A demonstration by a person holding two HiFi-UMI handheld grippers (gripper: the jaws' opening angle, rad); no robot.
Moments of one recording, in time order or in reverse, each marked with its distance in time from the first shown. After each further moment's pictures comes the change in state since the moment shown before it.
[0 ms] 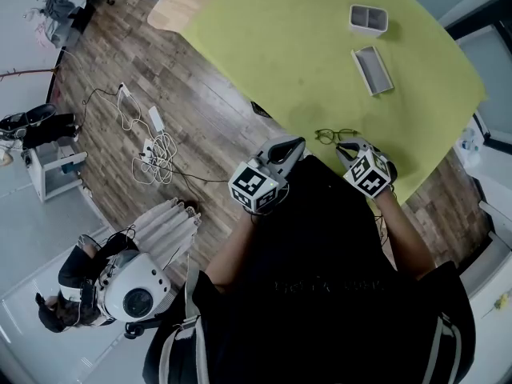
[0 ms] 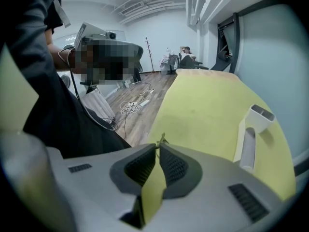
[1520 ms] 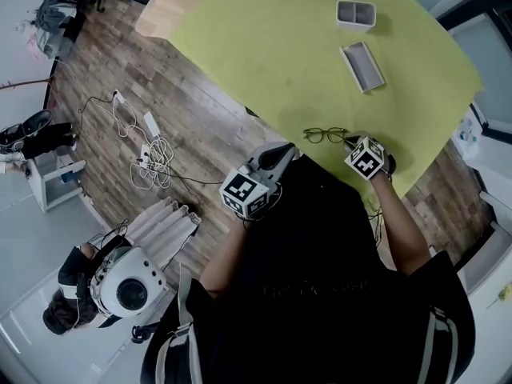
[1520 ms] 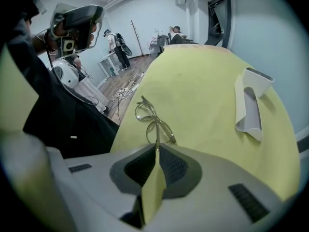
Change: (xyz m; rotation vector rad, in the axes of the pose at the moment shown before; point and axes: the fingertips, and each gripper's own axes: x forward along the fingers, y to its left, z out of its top) left arm 0.000 -0.004 -0.014 -0.029 0.049 -0.006; right arm 0.042 -0.038 -0.098 0.113 0.196 -0.026
